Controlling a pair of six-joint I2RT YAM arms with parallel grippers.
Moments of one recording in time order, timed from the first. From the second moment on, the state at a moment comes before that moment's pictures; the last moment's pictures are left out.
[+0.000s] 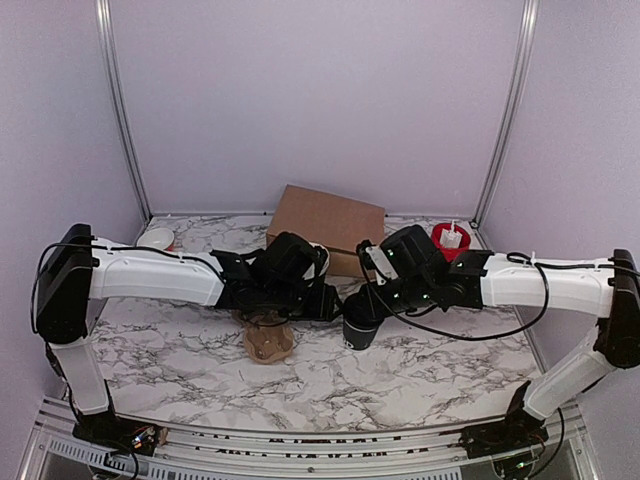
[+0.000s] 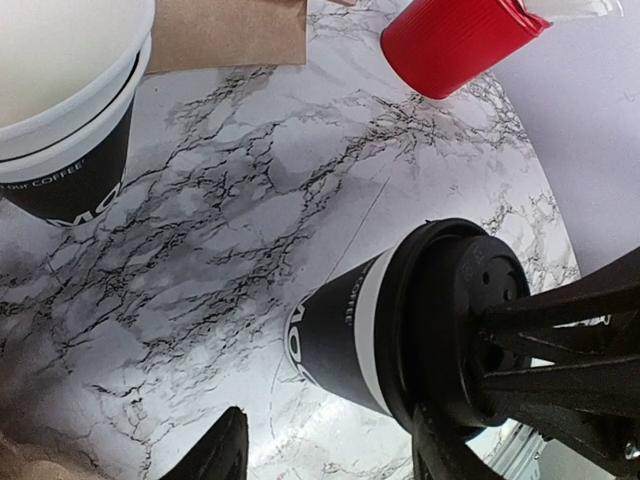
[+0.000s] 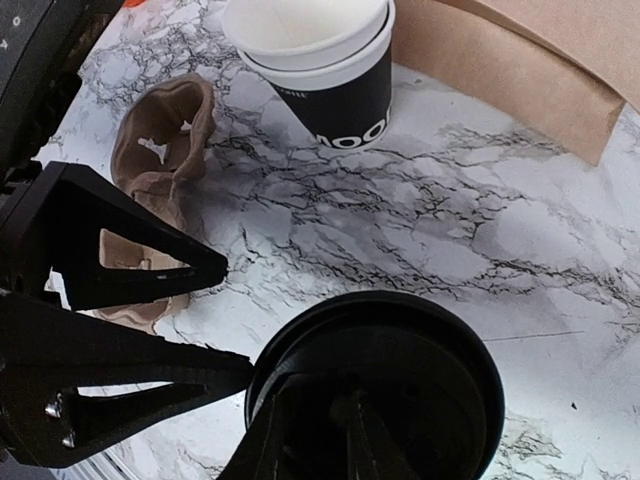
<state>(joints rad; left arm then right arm) -1.02 1.84 1.30 -0.21 0.02 -0.71 0.88 1.44 1.00 -0.36 0.02 0.45</state>
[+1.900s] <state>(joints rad) -1.02 1.90 1.35 -0.21 0.02 -0.72 0.90 1.46 1.00 -0.36 0.06 0.45</state>
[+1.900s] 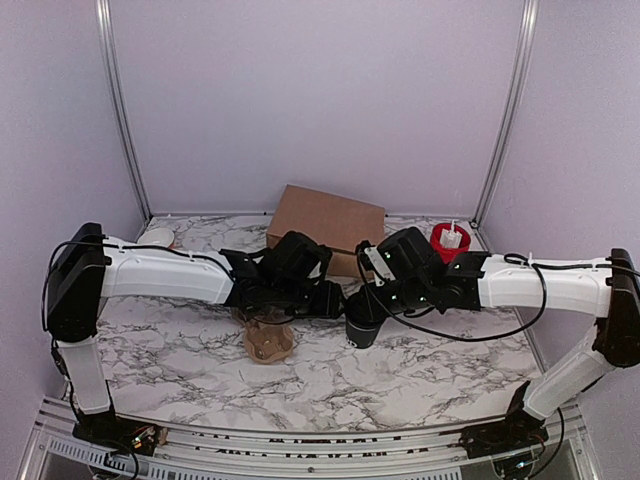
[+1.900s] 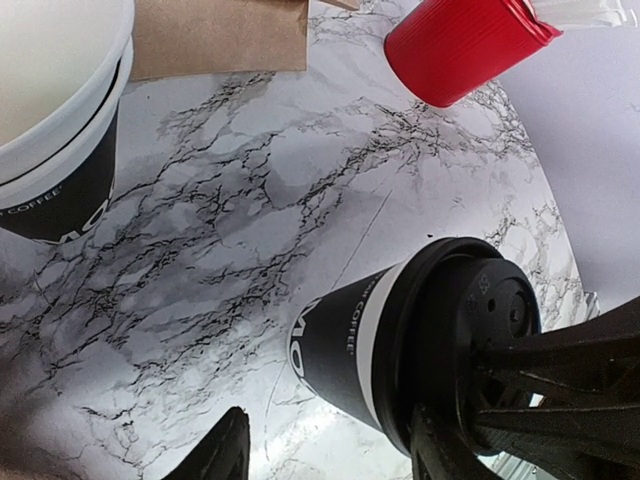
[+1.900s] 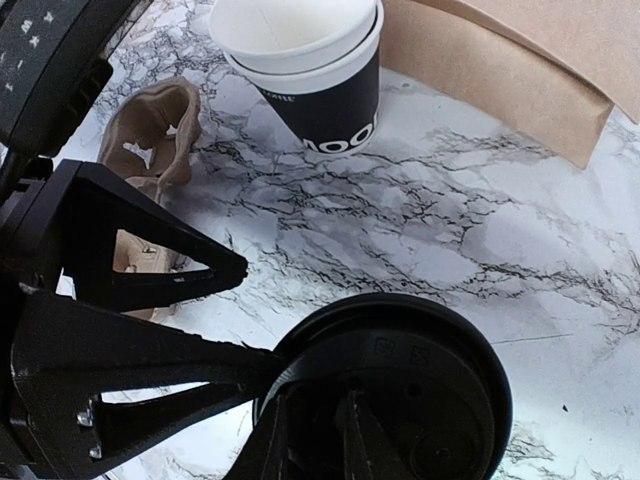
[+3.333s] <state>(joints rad) -1.02 1.91 1.45 -0.30 -0.01 -0.67 0.86 1.42 1.08 -0.43 0.13 0.48</state>
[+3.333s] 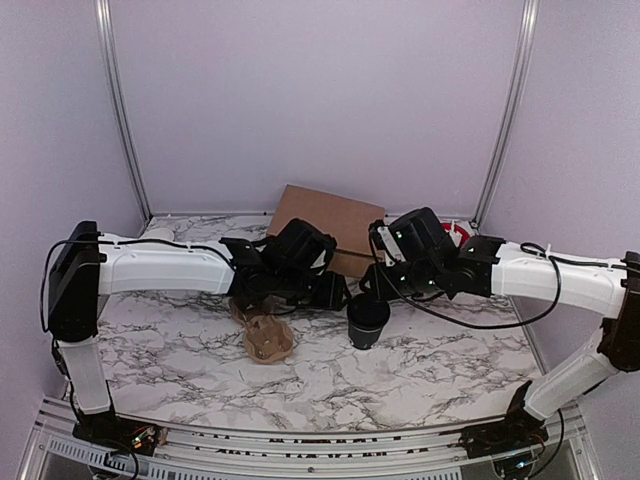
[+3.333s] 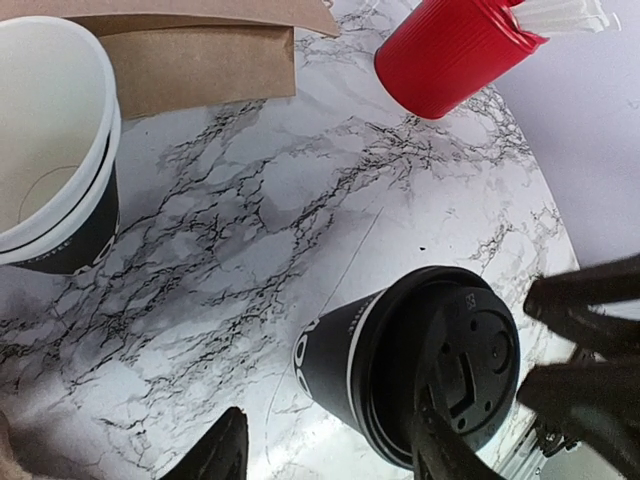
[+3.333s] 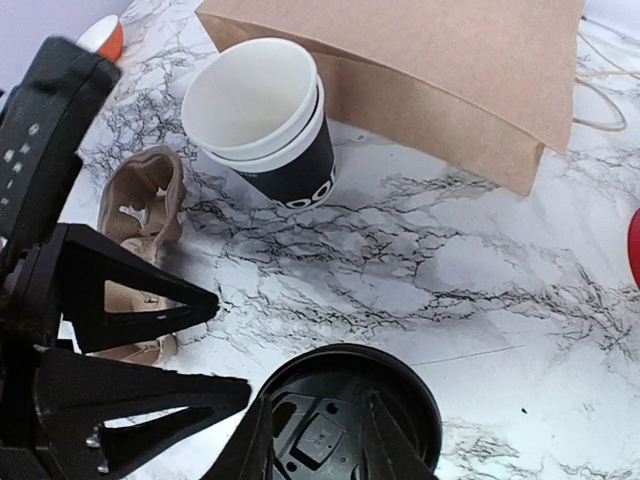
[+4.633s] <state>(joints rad) -1.07 1.91 1.40 -0.31 0.07 -0.64 0.69 1.34 0.88 -0.40 -0.02 0.45</state>
